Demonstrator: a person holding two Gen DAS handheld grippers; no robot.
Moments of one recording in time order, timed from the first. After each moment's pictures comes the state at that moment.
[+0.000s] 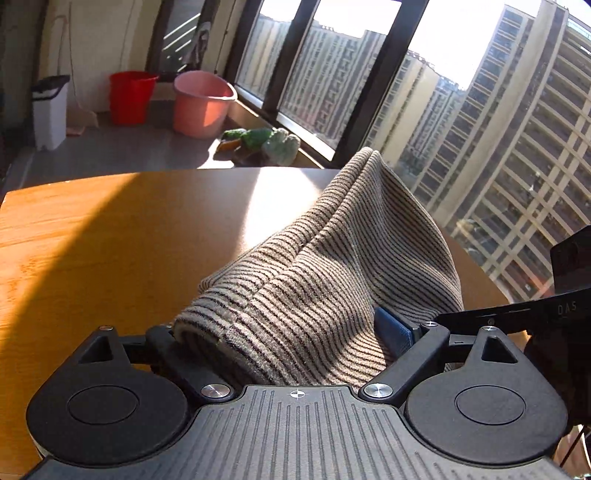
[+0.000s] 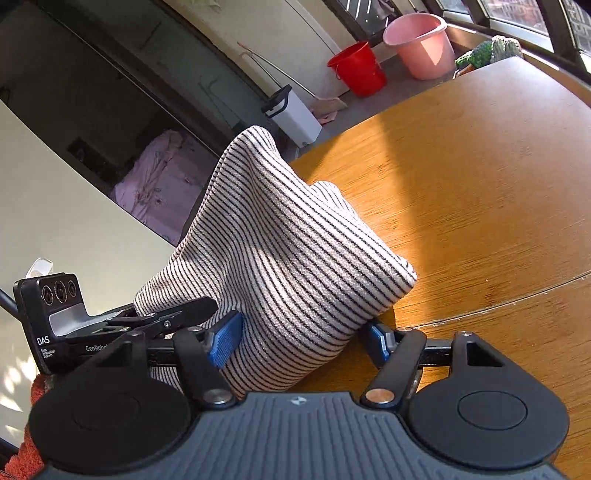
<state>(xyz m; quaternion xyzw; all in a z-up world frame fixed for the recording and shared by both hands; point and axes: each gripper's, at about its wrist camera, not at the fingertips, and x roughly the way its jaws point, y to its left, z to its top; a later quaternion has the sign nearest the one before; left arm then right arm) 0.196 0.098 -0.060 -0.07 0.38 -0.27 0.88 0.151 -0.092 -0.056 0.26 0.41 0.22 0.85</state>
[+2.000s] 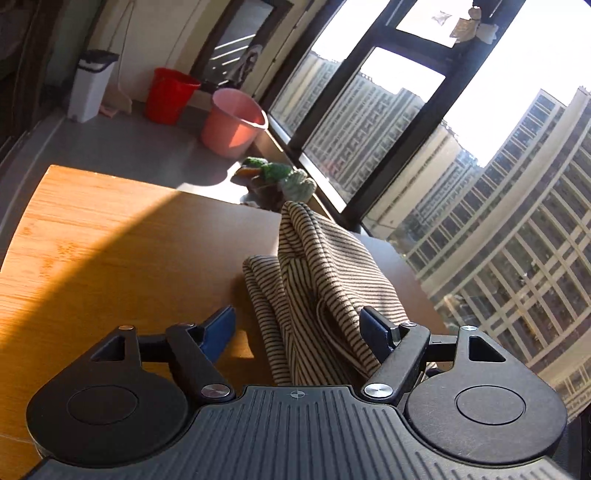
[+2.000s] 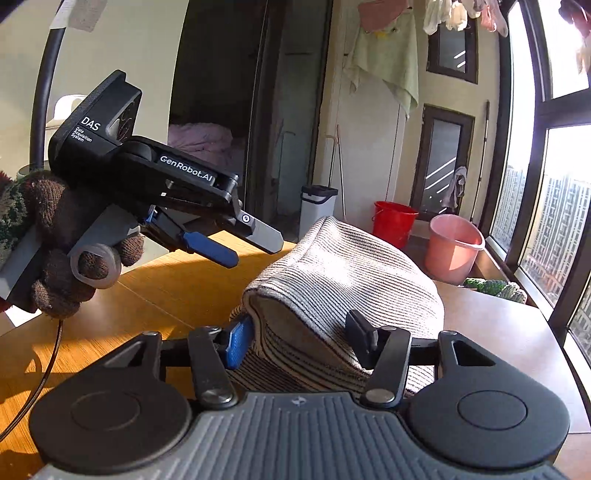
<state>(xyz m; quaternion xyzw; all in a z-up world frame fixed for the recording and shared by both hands) 0.180 0.164 -0.031 -0.19 0.35 -0.24 0.89 0.067 0.026 -0.028 -0.08 0.19 0.21 0.96</state>
